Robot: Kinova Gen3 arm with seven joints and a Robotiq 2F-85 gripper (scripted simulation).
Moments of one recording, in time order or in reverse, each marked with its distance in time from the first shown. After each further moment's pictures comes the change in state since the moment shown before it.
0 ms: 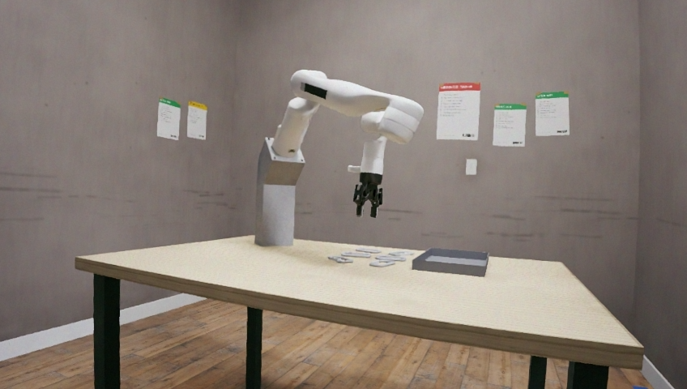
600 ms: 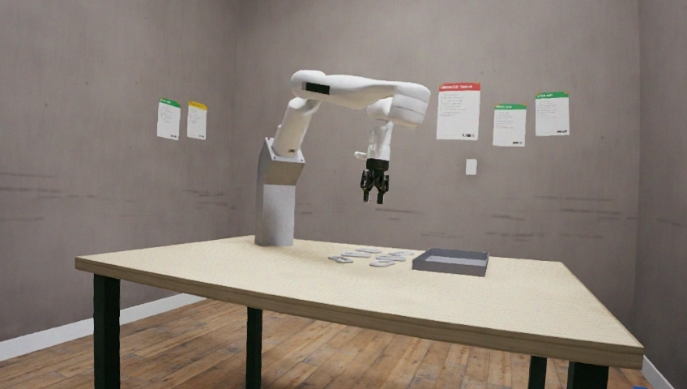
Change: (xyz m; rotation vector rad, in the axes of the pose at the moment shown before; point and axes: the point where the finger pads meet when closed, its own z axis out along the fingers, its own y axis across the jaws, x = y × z) arm -0.015 0.008 -0.047 -0.001 0.001 -0.002
